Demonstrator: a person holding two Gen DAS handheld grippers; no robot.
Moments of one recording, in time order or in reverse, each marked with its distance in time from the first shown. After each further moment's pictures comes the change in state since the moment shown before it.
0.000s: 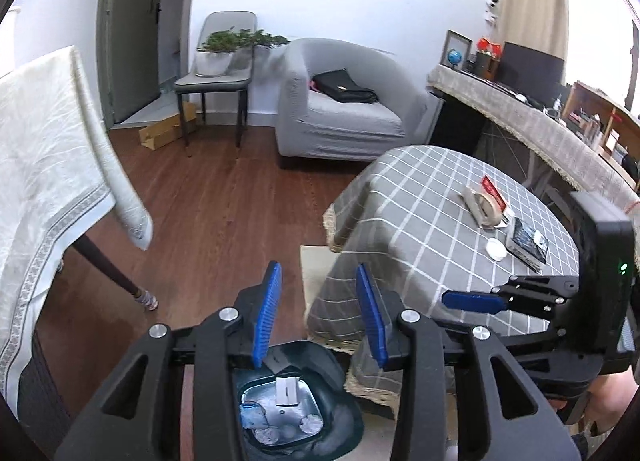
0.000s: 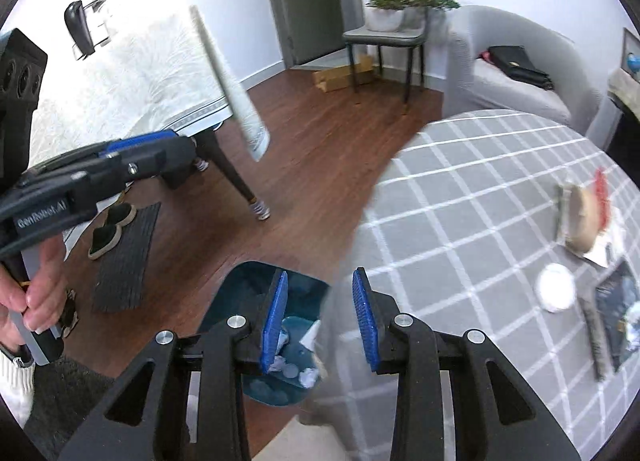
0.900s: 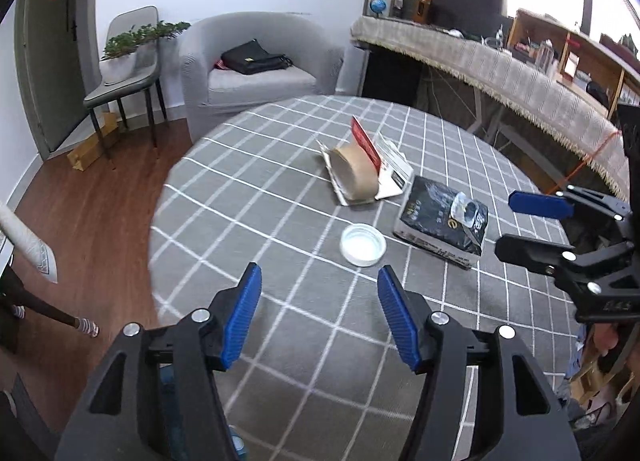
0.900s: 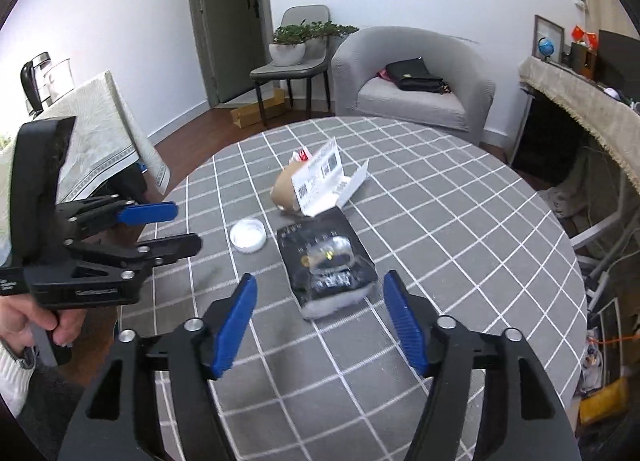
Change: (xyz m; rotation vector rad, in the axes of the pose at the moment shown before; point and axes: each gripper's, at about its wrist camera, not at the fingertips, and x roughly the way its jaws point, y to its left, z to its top) left arm 0.103 -0.179 -0.006 0.195 0.116 -0.136; right arm -0.103 -0.164 -0.069 0.098 -0.110 -0.176
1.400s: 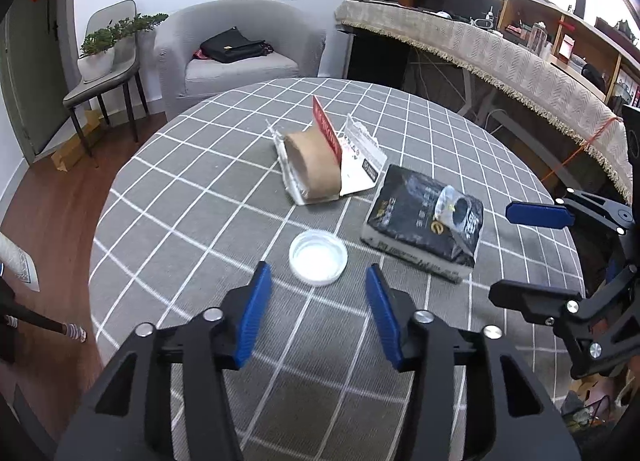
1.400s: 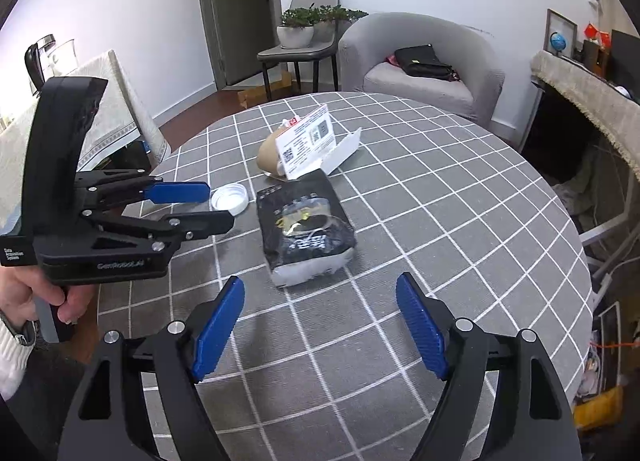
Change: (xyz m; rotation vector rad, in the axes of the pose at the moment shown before) left arm 0.039 -0.025 0.013 0.027 0.043 -0.035; right arm 0.007 -0.015 -0.014 -0.030 0.038 0.025
